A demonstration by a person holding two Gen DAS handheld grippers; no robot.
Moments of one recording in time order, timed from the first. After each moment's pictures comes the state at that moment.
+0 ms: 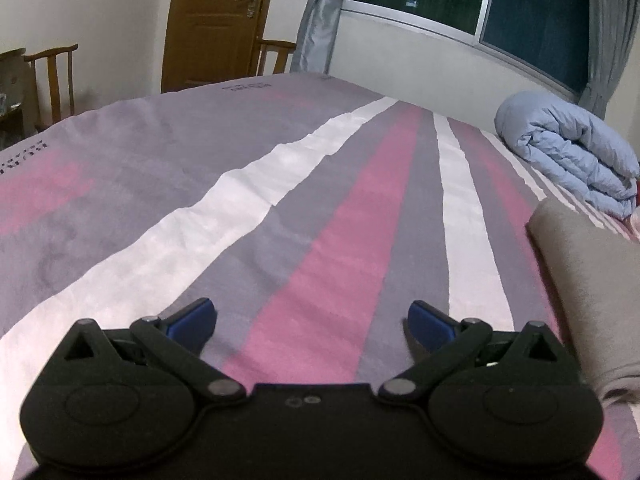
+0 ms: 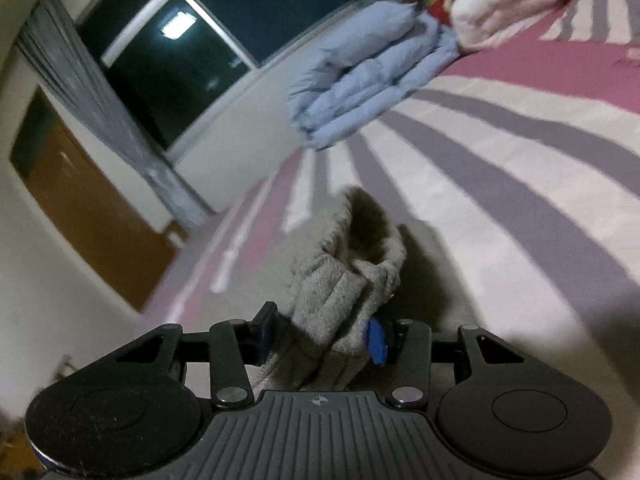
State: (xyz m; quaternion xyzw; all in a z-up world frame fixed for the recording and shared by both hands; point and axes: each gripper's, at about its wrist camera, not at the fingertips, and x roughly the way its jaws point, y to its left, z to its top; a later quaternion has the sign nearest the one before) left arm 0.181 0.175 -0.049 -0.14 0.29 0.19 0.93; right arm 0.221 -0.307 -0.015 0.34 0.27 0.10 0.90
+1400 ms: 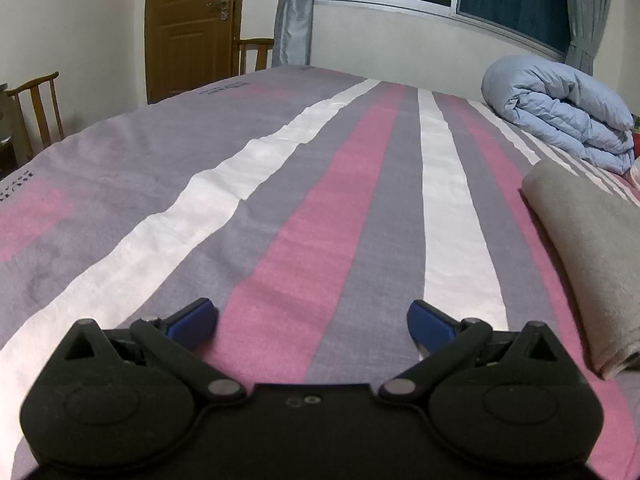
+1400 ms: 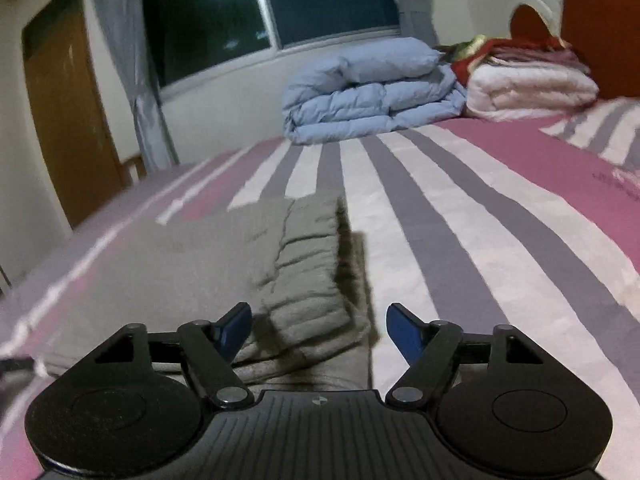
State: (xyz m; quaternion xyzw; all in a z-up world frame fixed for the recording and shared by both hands) left arm 0.186 0.148 -0.048 -0.08 0.32 0.18 0.93; right arm 0.186 -0.300 -0.031 0.16 0.25 0.08 0.95
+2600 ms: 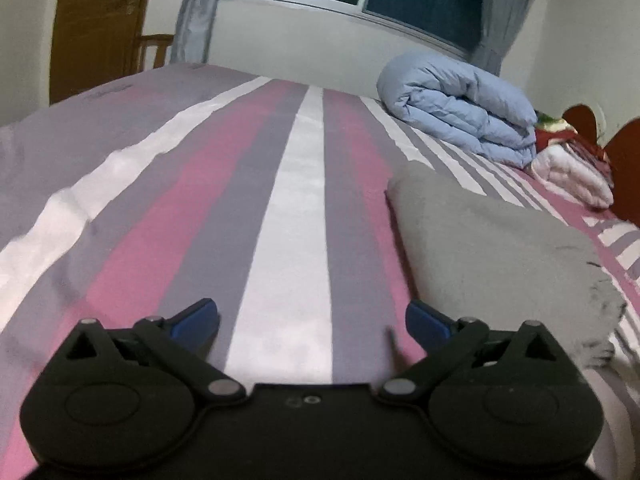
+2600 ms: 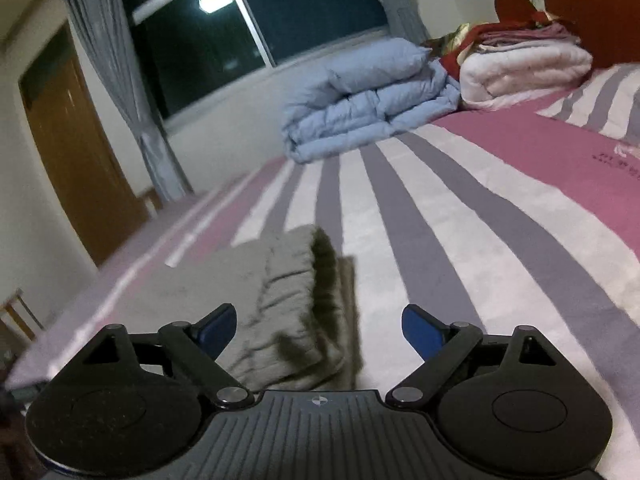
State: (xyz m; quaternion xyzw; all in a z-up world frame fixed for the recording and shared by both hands) left arm 0.200 0.103 -0.033 -0.11 0.31 0.02 0.94; right arm 0.196 -0.360 0.000 0.23 0.24 0.11 0.94
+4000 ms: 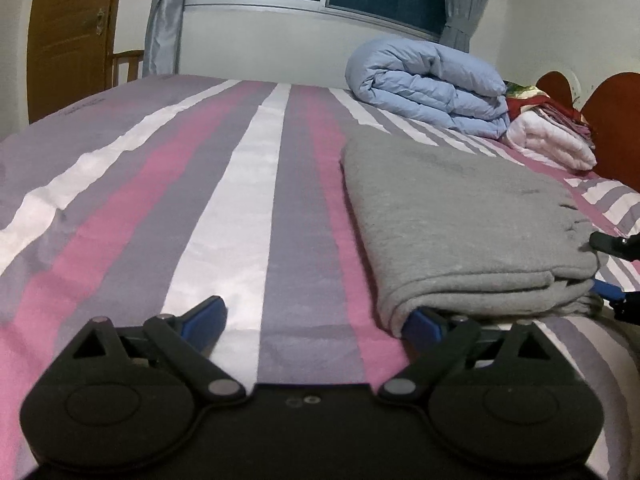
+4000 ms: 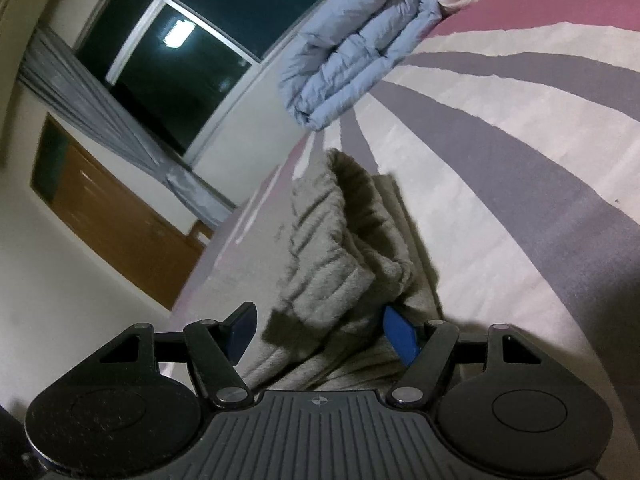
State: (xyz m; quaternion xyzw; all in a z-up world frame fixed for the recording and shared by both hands) left arm 0.186 0.059 -0.049 -0.06 0.30 -0.01 0.95; right arm 0.212 -0.330 -0.046 0.41 0.26 0.16 0.86
